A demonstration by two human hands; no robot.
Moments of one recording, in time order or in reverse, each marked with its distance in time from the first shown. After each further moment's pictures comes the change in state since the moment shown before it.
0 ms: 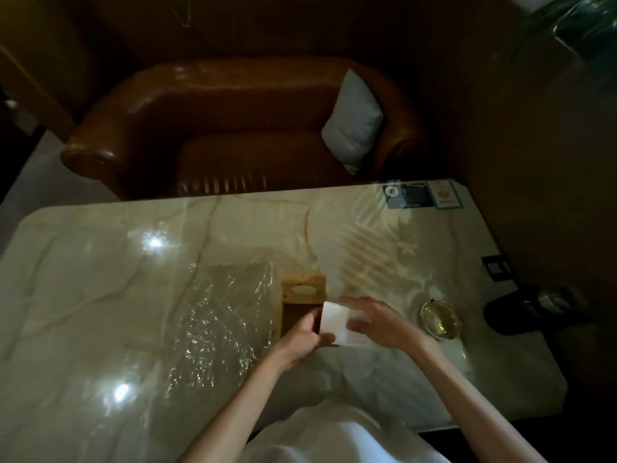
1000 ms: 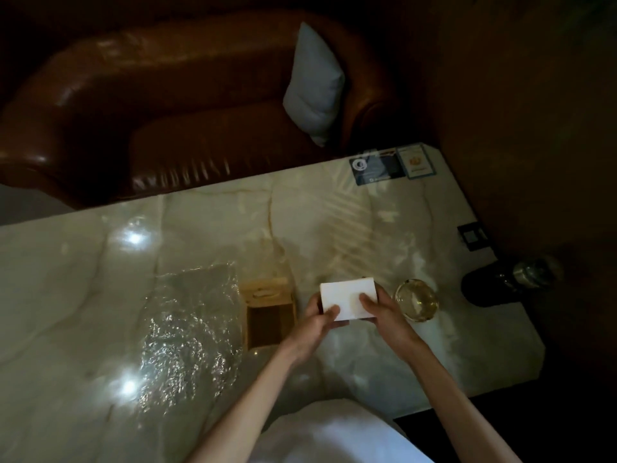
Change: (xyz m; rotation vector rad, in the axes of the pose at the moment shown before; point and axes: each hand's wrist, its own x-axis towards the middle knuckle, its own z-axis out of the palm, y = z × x) left_hand 0.075 0.006 0.073 -0.173 0.022 -0.037; right_hand 0.005 0.101 0.015 1.231 0.312 0.266
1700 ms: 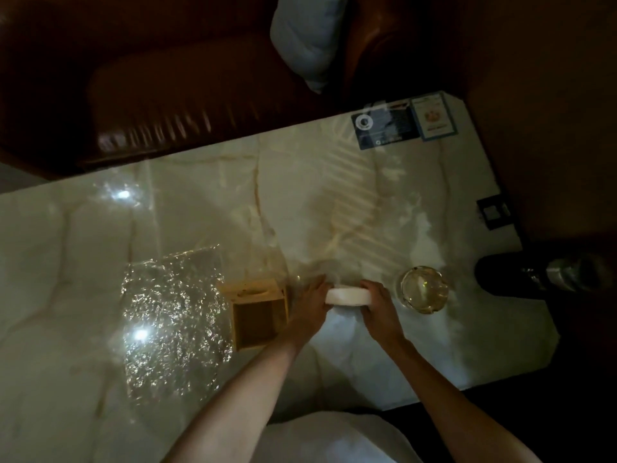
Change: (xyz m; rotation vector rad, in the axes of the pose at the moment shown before) left_hand 0.106 -0.044 -0.026 1.292 0.021 0.119; right_hand 0.070 0.084 -0.024 -0.825 0.181 -0.209
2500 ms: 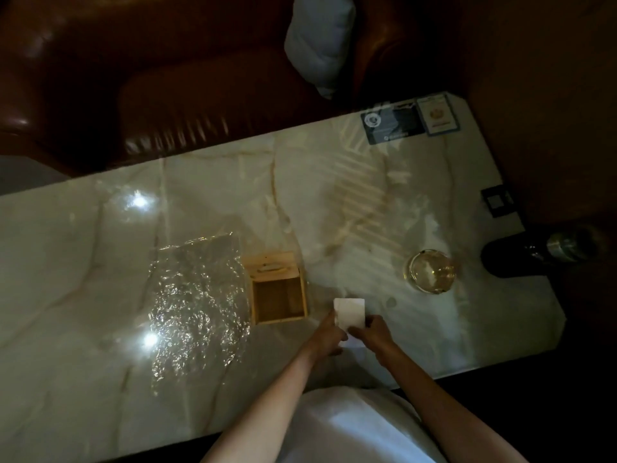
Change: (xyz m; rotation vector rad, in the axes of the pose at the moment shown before) left_hand -0.103 0.010 0.025 -0.910 -0.303 -0.377; right_hand -0.065 -0.018 0.044 0.245 -0.235 0.654
